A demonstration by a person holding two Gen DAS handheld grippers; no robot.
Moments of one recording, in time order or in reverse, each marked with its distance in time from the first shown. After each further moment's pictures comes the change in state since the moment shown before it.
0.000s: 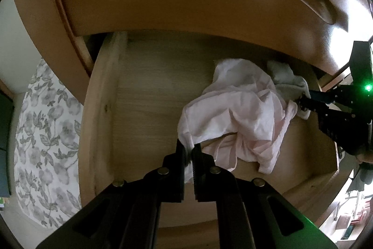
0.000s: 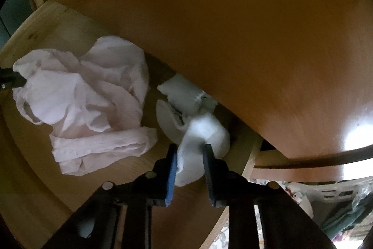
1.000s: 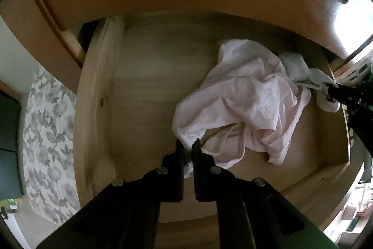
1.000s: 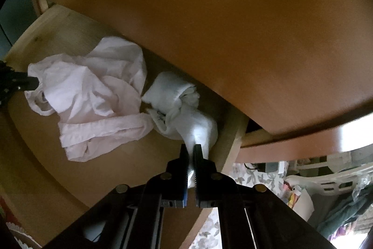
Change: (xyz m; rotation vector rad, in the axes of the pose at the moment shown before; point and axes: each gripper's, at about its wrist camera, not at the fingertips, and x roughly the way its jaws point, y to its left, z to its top) left arm 0.021 -0.015 0.004 0.040 0.092 0.075; right arm -0.035 -0.014 -0.041 0.037 -0.018 -0.013
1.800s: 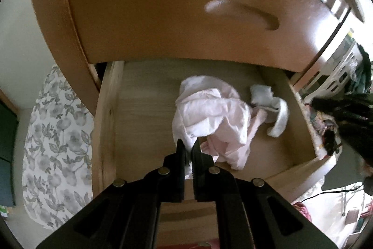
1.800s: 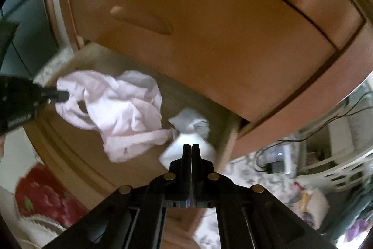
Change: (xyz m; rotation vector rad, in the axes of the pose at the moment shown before) left arm -0.081 -0.017 -0.026 0.013 -0.207 -0.072; right arm -0.081 0.001 -0.026 0.084 -0.165 0.122
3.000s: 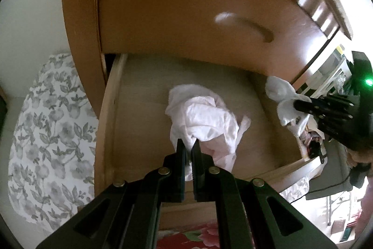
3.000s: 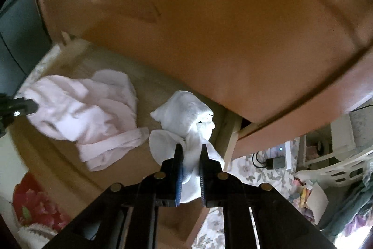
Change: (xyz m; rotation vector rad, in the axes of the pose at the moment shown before) left arm -0.020 0.019 -0.017 -0.070 -0.055 -0.082; right arm 0.021 -0.011 0.014 0.006 0.043 -0.040
